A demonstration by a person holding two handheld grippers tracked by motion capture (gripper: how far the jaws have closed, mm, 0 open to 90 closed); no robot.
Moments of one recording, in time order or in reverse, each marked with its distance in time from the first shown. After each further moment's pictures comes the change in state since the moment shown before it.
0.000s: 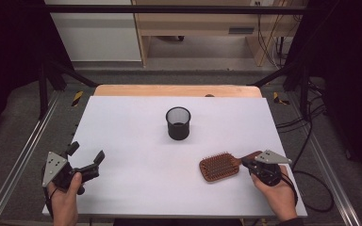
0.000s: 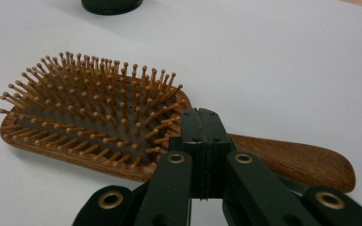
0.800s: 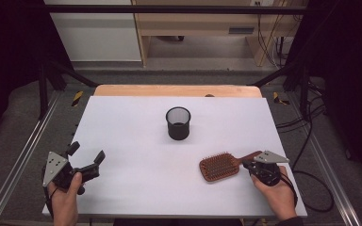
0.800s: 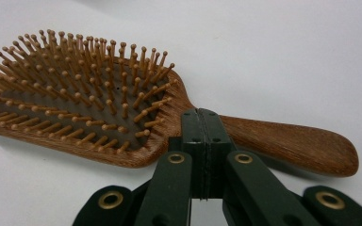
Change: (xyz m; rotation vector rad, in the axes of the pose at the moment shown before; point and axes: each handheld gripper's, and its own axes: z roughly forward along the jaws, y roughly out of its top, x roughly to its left) left arm 0.000 0.000 0.000 0.002 -0.001 -0.001; right arm -0.003 -0.005 0.006 0.054 -0.012 0.008
